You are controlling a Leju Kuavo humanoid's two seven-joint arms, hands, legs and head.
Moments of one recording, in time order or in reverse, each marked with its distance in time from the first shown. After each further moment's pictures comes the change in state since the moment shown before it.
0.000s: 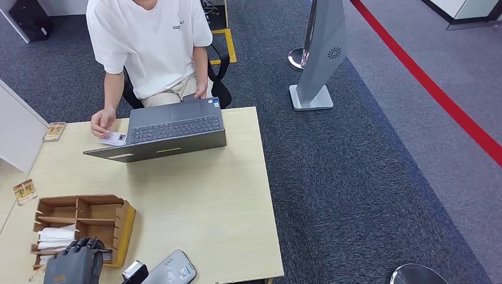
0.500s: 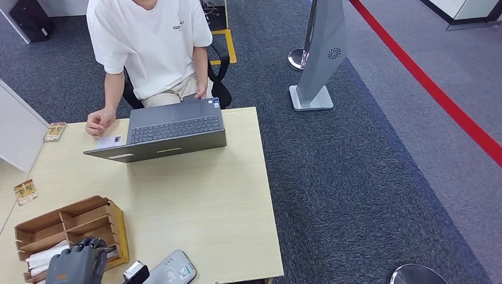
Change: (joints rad) left arm -0.006 0.005 0.000 -0.002 0.012 0.003 0.000; right arm -0.002 -0.001 0.031 -0.002 0.024 0.004 -0.004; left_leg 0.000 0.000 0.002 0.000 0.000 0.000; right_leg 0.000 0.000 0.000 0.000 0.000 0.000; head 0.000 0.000
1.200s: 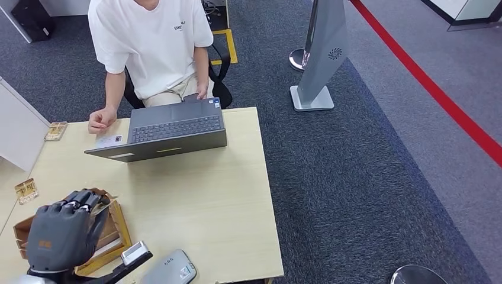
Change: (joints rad) left arm -0.160 0.244 -0.289 -0.356 0.097 -0.059 0.043; right arm -0.006 -0.003 0.021 -0.003 0.025 0.024 -0.011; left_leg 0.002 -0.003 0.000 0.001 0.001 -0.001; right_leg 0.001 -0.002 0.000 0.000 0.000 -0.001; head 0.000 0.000
